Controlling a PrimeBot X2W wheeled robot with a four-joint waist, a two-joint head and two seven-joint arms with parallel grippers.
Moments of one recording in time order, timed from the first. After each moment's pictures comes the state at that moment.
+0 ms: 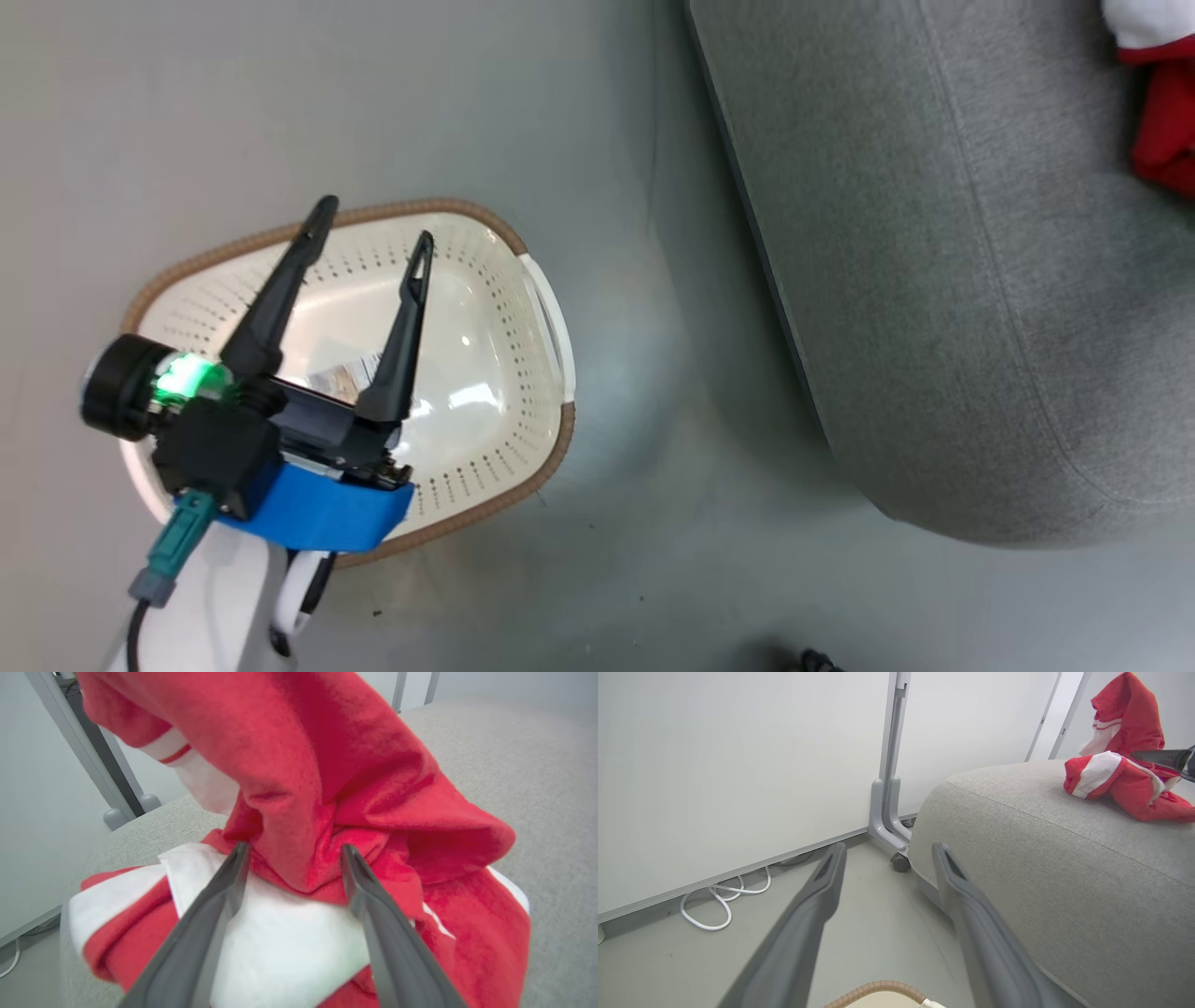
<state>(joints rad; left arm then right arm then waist) -0.33 0.33 -0.33 -0.05 -0.22 -0.09 -0.26 -1.00 -0.27 -0.47 0.95 0.23 0.13 -0.26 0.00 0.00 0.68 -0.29</state>
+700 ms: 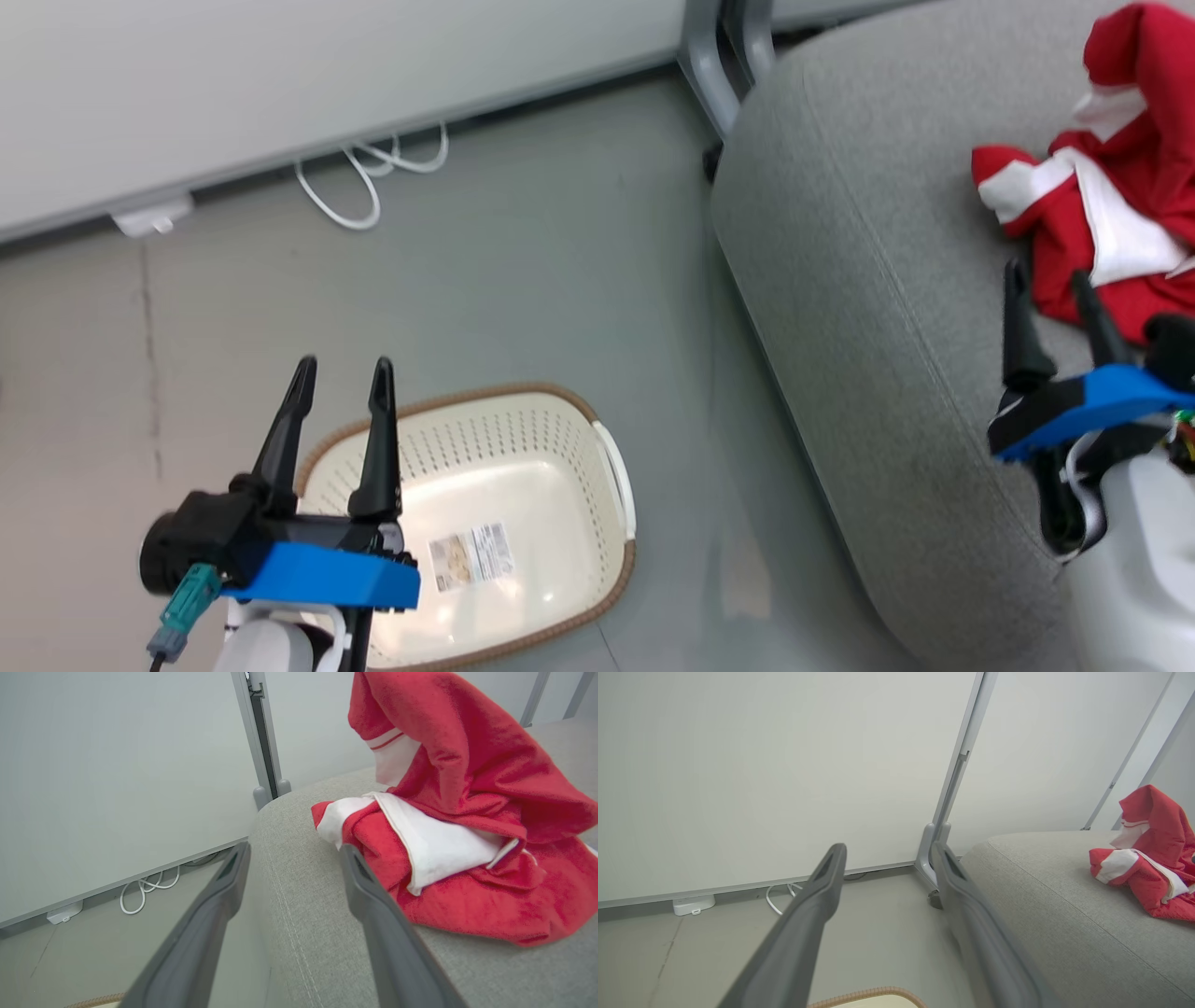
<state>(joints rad) -0.13 0.11 -0.14 0.12 -0.29 -0.11 -0.26 -0.53 -0.17 -0.13 0.67 0.28 0.13 -0.23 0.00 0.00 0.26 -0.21</state>
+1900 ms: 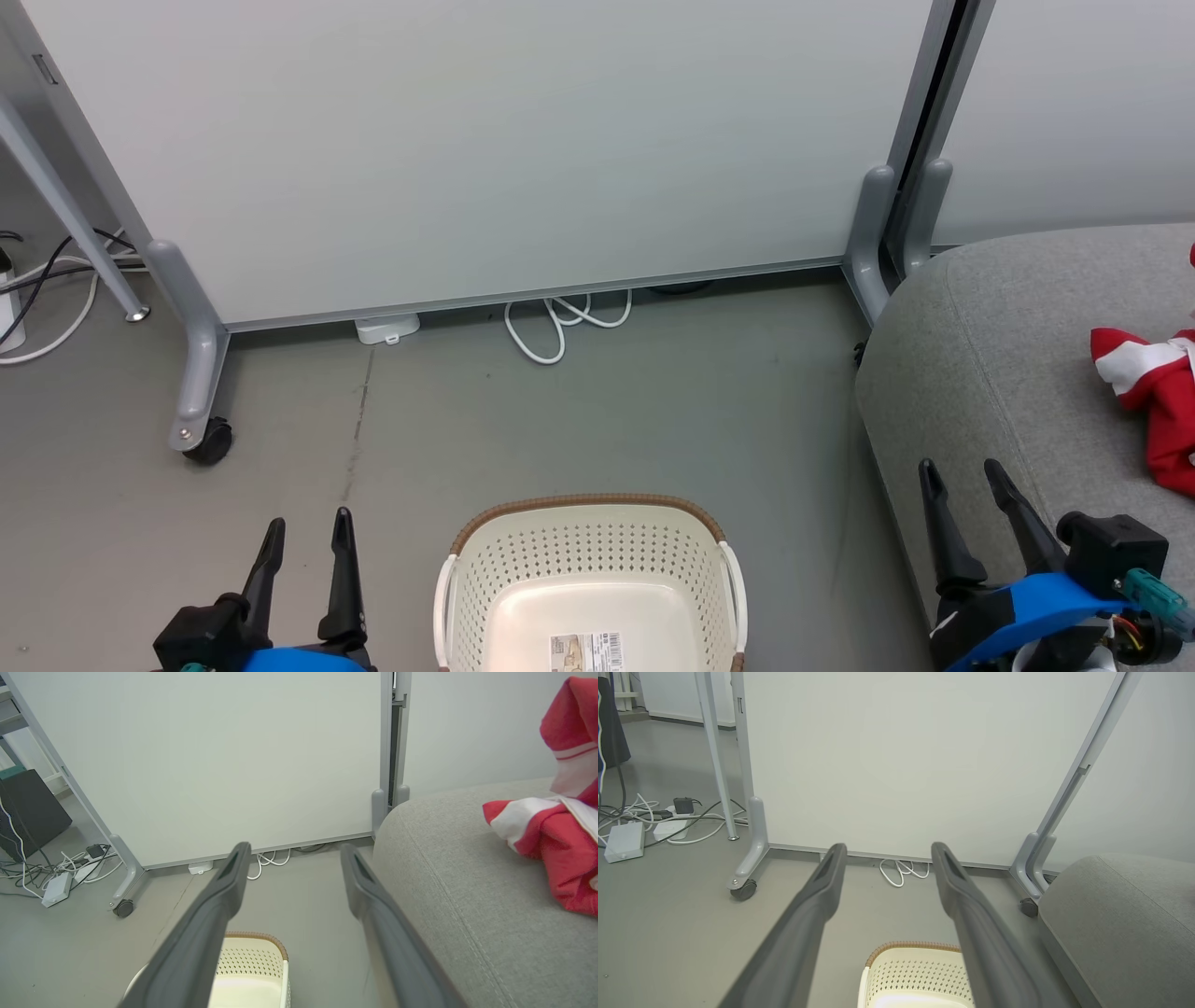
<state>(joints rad) 0.02 0.07 -0.01 0.32 -0.29 -0.13 -0.26 -0.04 -0.05 -0.07 0.21 0.21 0.13 -0.10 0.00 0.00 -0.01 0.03</state>
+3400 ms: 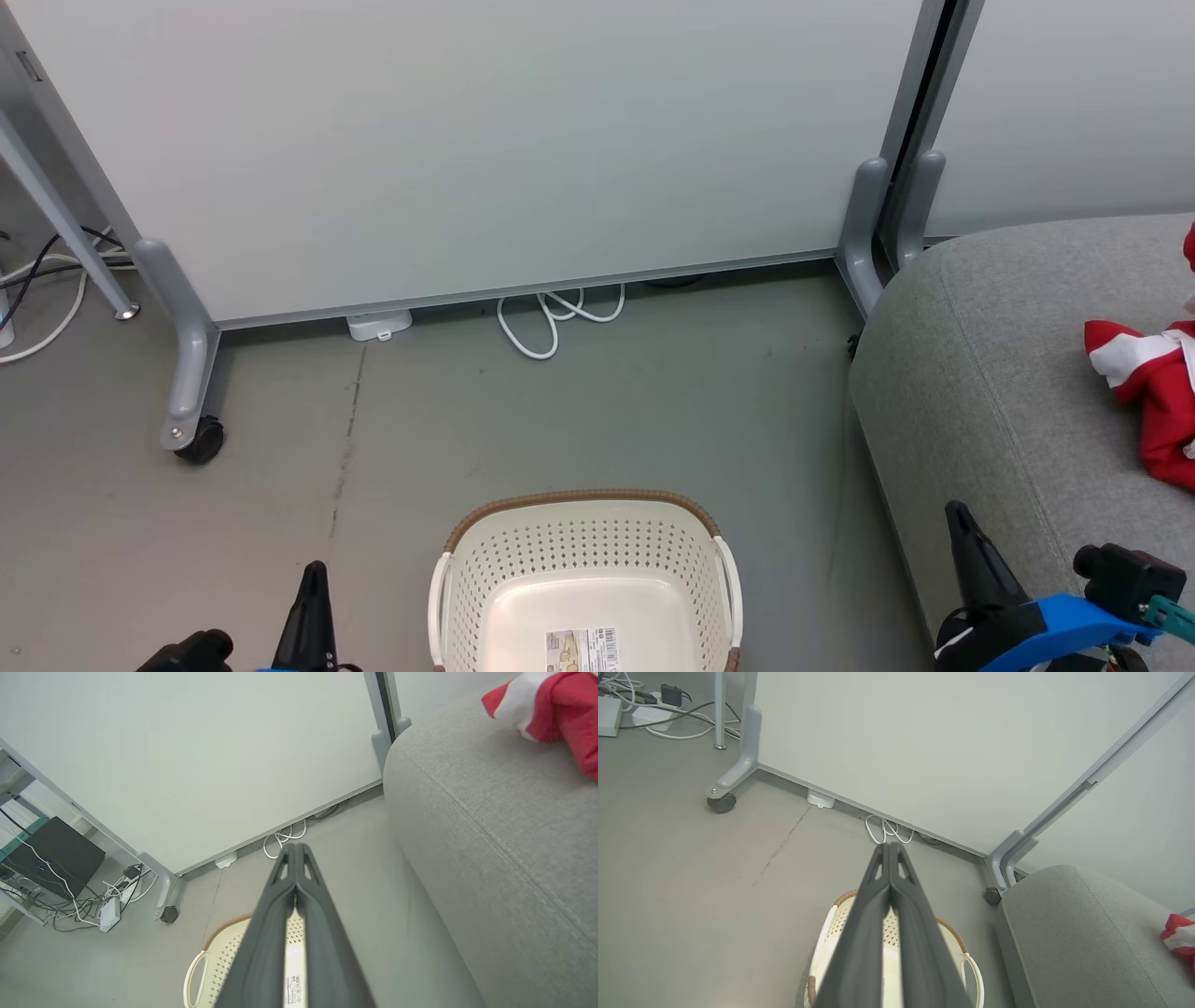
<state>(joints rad) 0.05 0.05 -0.02 0.38 -0.56 -0.13 -0.18 -0.01 -0.04 -0.07 0.28 0.48 0.13 -0.05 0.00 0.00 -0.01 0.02</state>
